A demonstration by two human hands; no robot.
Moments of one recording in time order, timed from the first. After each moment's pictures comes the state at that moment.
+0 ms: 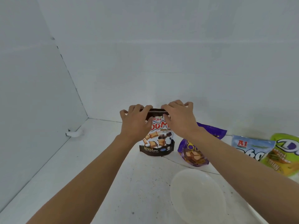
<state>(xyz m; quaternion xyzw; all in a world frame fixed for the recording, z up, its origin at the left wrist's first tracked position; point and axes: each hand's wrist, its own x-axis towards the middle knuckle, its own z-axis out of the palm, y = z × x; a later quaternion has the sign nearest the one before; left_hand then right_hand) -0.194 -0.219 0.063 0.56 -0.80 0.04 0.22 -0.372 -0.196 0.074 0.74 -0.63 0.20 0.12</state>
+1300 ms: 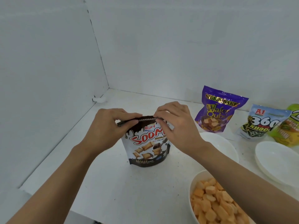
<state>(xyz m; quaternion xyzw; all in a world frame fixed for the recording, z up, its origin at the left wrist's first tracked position) -0.010 -0.053 0.075 0.47 -0.79 -0.16 0.35 -0.246 -0.054 0.038 0.80 -0.42 0.41 0.09</state>
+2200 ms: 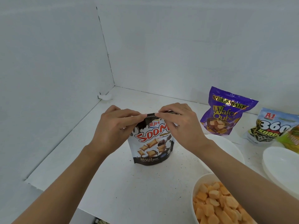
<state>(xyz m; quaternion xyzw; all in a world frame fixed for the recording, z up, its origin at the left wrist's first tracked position) -0.008 -0.058 0.054 0.37 -0.86 0.09 0.34 -0.246 -0.066 0.039 0.81 -0.40 0.41 0.13</state>
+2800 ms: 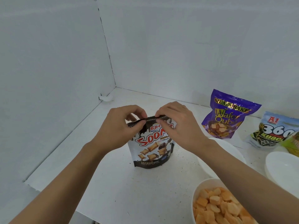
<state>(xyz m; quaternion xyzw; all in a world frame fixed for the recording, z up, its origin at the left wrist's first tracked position) -0.026 -0.057 0.081 0.51 -0.77 -0.19 0.33 -0.242 -0.072 0.049 0.83 -0.41 0.39 0.00</state>
